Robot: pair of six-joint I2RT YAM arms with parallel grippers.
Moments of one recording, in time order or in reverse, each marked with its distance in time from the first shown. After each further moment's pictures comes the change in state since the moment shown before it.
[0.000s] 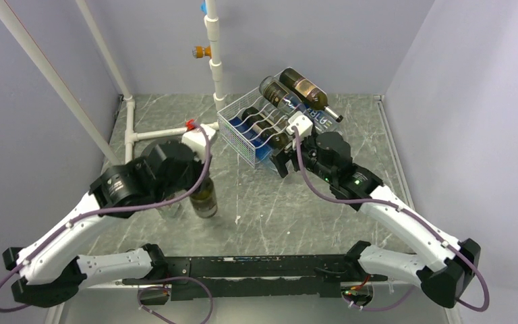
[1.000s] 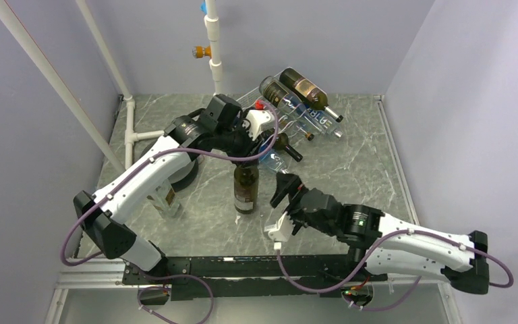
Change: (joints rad) left arm 0.219 0.551 0.304 0.166 0.735 0.453; right arm 0.453 -0.274 -0.253 -0.269 0.307 -1.266
